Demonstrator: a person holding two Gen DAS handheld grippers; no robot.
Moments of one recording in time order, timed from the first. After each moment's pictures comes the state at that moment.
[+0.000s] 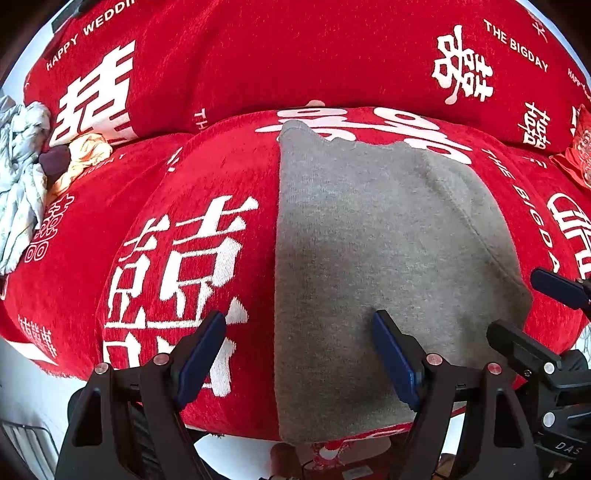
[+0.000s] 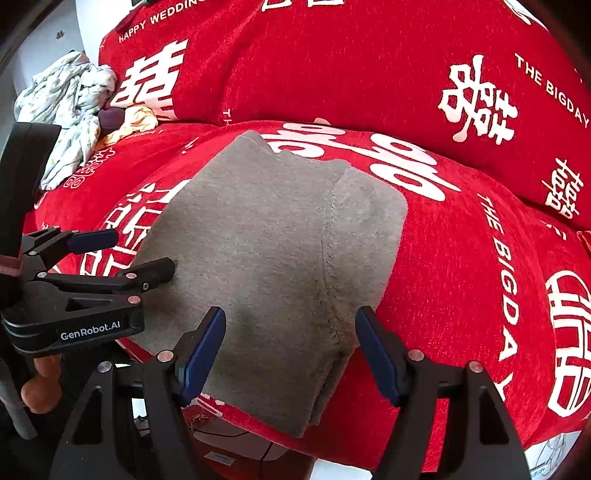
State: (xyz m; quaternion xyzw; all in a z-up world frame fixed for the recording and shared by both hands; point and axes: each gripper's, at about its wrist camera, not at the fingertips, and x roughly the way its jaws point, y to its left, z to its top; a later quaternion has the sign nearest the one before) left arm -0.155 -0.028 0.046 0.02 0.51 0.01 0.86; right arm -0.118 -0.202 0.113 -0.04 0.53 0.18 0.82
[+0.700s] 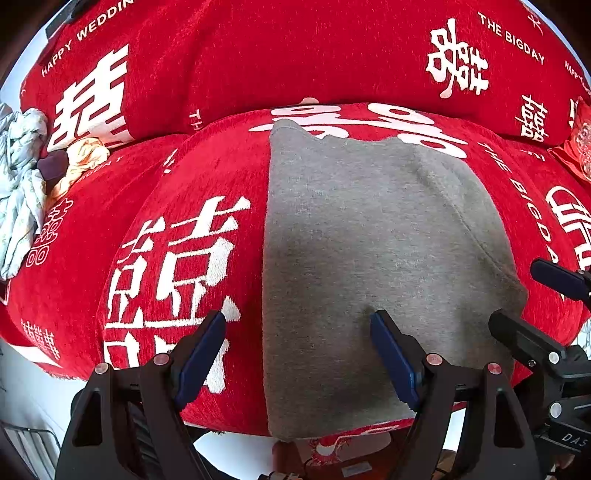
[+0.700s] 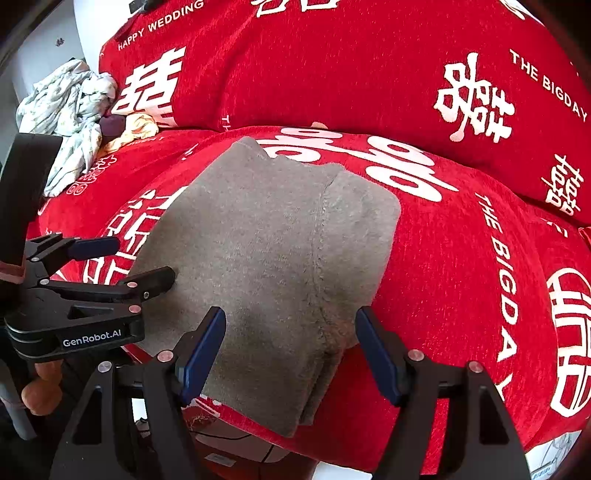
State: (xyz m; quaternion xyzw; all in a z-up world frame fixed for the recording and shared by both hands) left arm -0.156 -0.039 0.048 0.03 0.52 0.01 0.85; right arm -0.117 -0.210 0.116 -0.03 0.53 0.19 0.83
